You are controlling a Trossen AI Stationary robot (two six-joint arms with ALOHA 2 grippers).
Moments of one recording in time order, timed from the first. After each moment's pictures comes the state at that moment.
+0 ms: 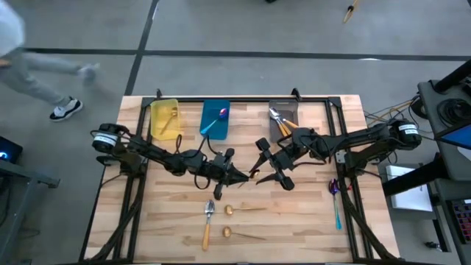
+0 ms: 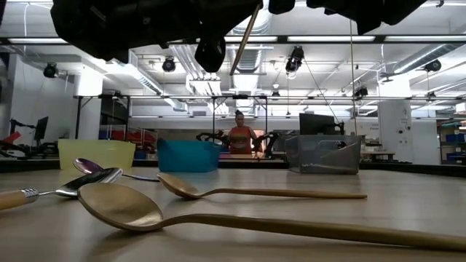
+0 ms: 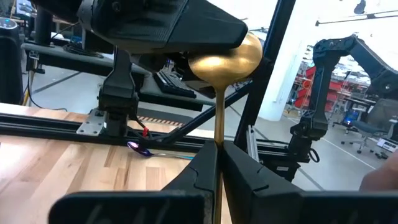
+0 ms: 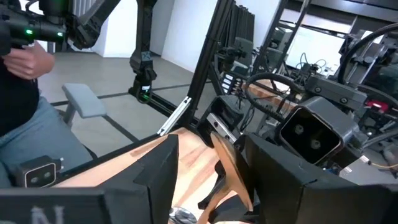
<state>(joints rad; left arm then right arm) -0.14 1.69 0.71 1.08 0.10 -0.25 0.00 1.36 0.78 0.59 -0.58 -0.33</state>
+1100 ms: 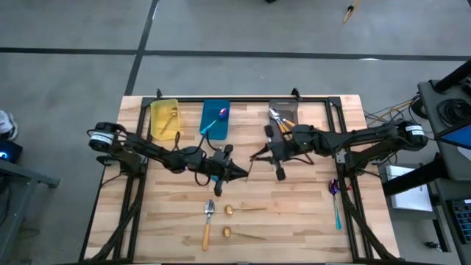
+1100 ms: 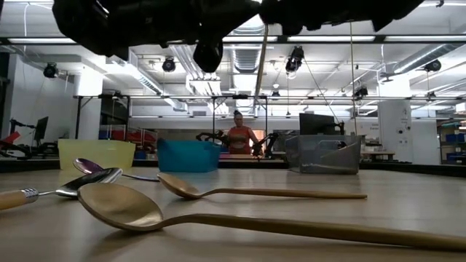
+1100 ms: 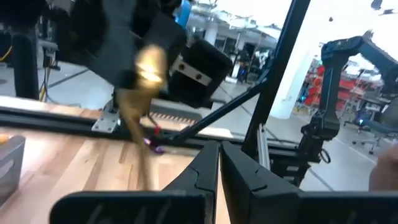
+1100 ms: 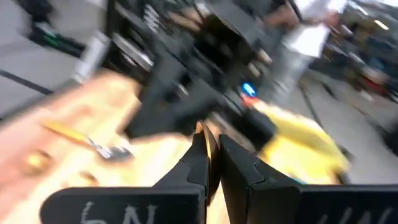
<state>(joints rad) -0.11 1.64 0.71 1.00 0.09 -0.25 -0.03 1.27 0.78 0.33 -0.22 -0.35</state>
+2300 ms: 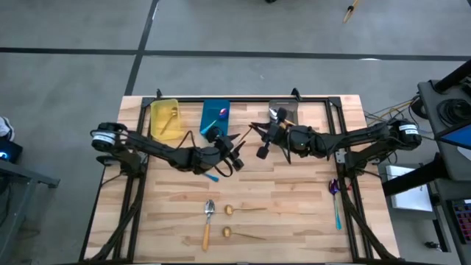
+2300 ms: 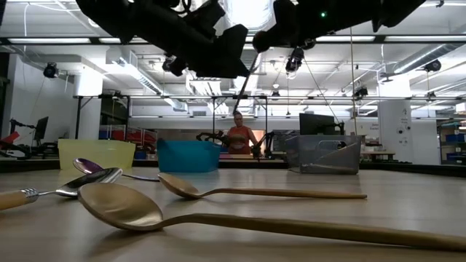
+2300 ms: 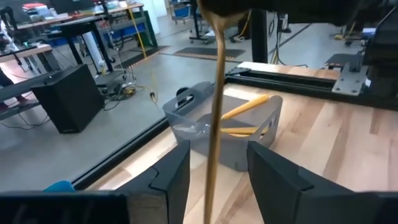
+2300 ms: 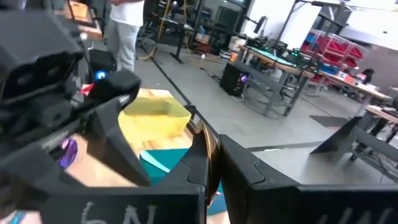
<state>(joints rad) -0.10 1.67 0.88 0.55 -0.80 -0.06 -0.03 1.35 0.78 0.53 0.48 -0.26</state>
